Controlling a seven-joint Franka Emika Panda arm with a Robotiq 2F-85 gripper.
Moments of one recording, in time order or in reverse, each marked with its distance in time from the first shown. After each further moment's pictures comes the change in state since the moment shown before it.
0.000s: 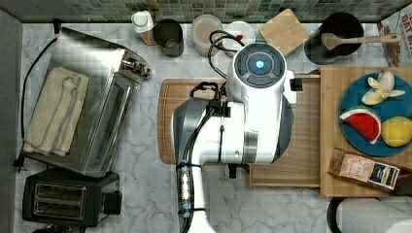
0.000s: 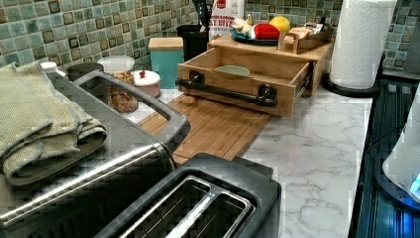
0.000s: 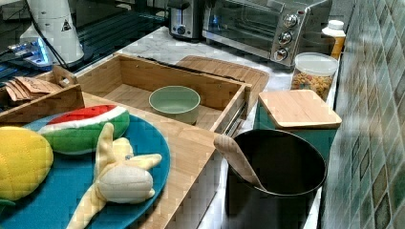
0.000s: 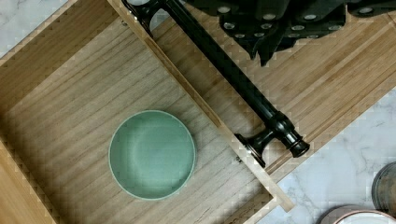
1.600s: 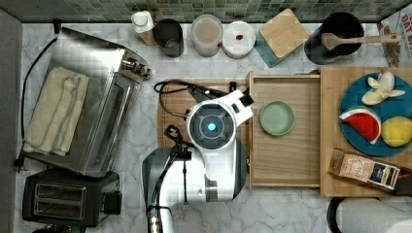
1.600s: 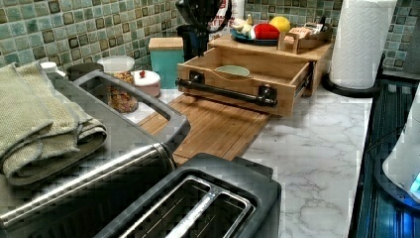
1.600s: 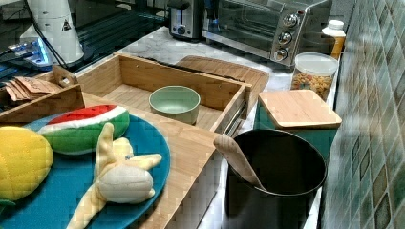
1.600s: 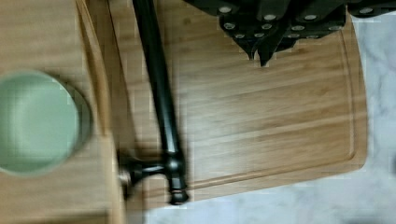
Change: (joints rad) arm 0.082 -0.169 0.061 -0.389 0.053 0.378 -0.415
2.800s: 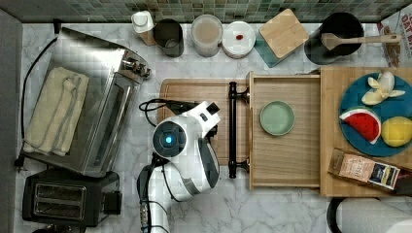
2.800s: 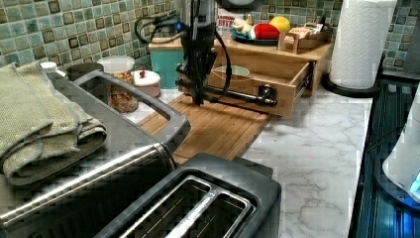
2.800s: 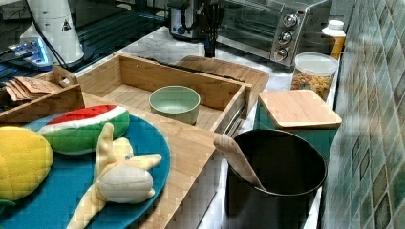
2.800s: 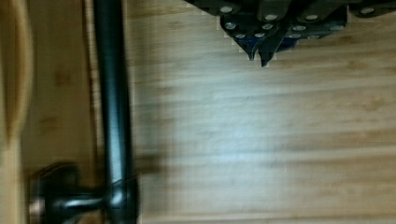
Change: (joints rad) arm 0.013 0.185 0.091 -0.135 -0.287 0.291 0.259
